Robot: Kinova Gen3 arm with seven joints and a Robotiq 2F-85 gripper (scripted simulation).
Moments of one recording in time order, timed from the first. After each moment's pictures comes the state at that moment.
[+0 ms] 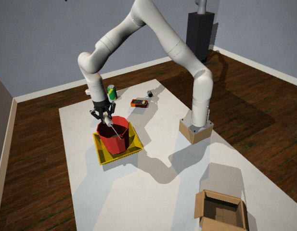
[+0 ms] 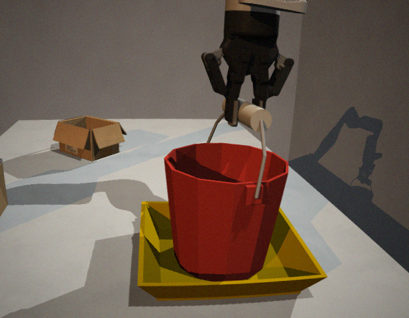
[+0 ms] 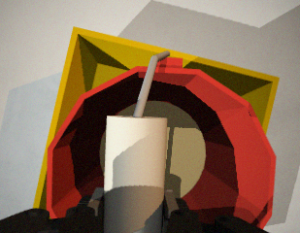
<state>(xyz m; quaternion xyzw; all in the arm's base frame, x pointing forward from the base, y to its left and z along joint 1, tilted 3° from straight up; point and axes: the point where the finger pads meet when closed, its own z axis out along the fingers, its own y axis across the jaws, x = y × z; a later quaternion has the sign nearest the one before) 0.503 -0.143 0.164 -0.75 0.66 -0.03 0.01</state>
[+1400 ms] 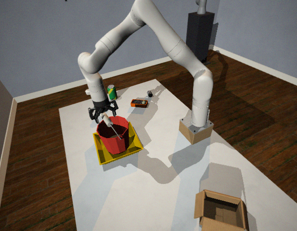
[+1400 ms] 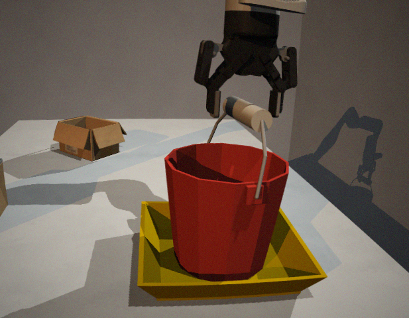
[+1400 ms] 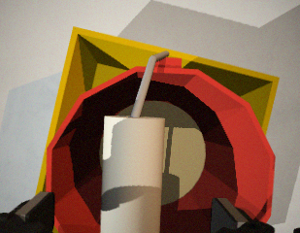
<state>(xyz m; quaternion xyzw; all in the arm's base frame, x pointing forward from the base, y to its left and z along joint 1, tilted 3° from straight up) 0.503 -0.144 0.164 -0.75 0.66 -0.03 0.01</state>
